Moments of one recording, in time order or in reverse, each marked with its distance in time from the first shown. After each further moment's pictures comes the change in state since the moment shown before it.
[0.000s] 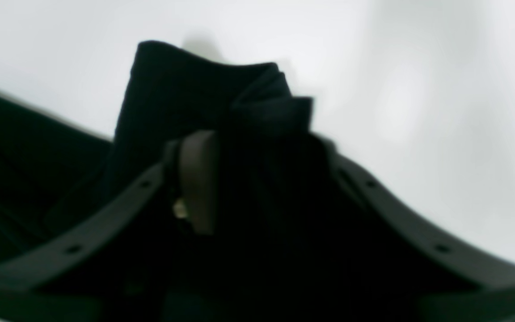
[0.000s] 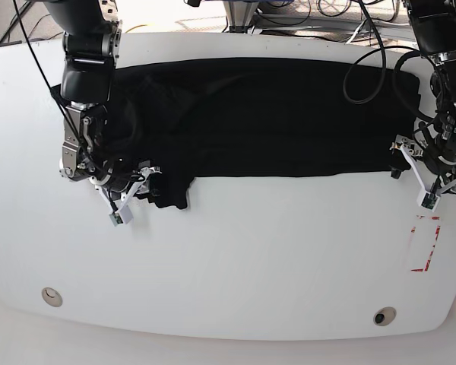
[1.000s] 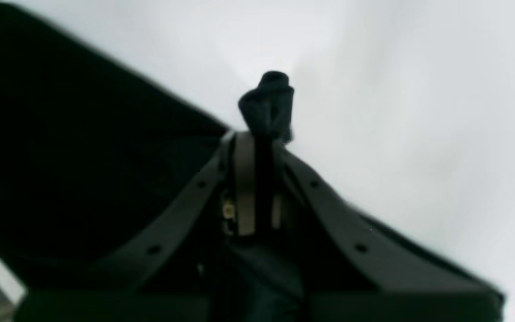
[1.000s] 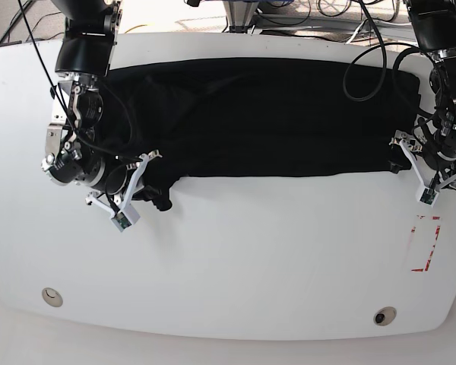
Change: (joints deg) left arm 1.3 0.0 0.0 0.0 0.0 0.0 0.0; right arm -9.2 0.2 0.9 38.3 9.9 0.4 -24.5
